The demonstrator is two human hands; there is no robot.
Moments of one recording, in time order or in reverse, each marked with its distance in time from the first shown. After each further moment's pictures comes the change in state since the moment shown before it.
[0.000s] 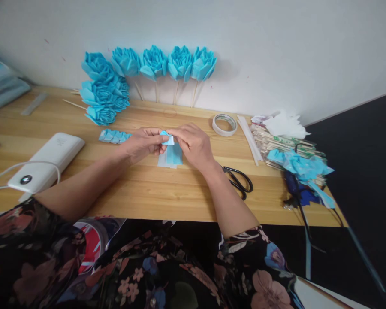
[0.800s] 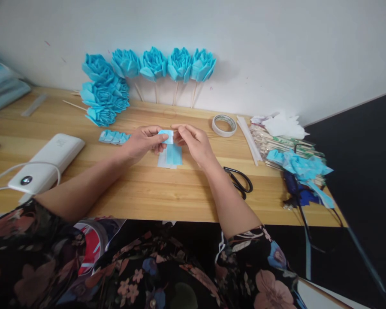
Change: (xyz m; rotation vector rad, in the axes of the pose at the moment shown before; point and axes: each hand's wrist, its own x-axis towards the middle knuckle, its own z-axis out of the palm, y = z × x) left_hand -0.001 0.002 0.005 0.145 0.134 0.112; right_hand 0.003 -0.004 0.005 0.638 0.032 0.625
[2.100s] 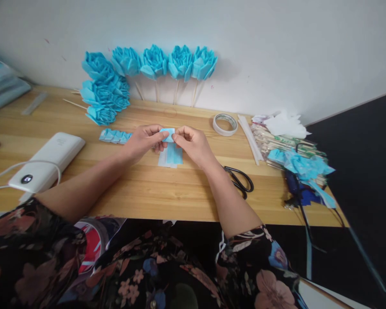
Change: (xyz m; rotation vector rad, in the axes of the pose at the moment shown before) left_hand 0.001 -0.002 0.000 0.096 0.025 0.065; right_hand -0.002 -0.002 0.005 -0.053 -0.041 0.036
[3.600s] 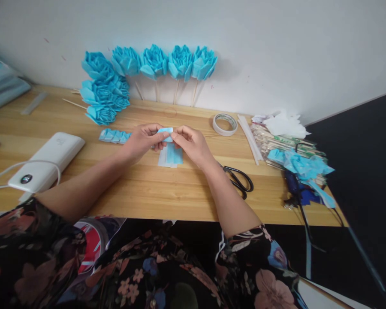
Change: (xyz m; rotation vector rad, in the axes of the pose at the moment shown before) left_hand 0.001 -0.003 -0.001 0.003 0.029 0.023; right_hand -0.004 -0.006 0.002 0.028 -0.025 0.003
